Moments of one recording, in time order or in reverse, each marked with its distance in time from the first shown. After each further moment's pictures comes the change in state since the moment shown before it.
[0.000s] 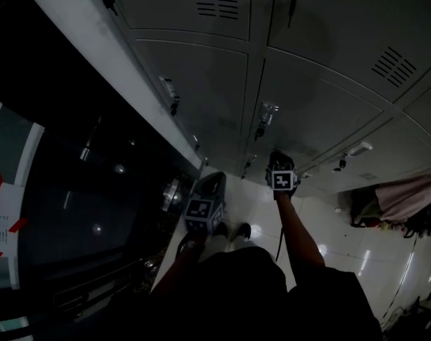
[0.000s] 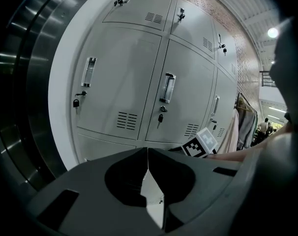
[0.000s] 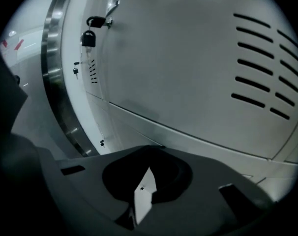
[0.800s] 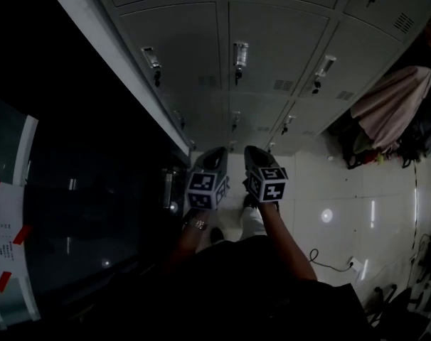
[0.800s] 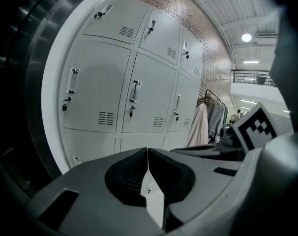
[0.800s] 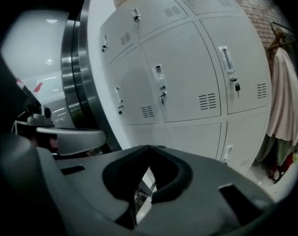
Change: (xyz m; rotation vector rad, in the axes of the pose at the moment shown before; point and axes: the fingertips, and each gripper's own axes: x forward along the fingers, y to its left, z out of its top) left arm -0.104 -0.052 -0.020 0.094 0.009 -0.253; right arm -0.225 0.172 -0.033 0.291 -0.293 0.053
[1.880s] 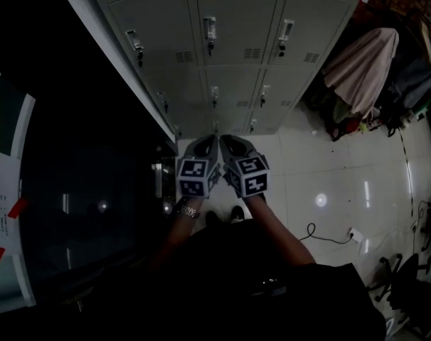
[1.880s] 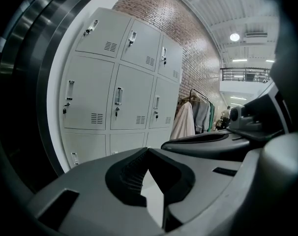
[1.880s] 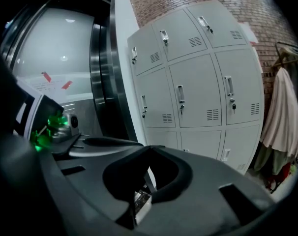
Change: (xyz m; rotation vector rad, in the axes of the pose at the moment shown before) left arm -0.096 -0.078 -0.019 0.072 -0.014 -0.081; right arm -0.125 0.097 -0.020 -0.106 -0.075 0.045
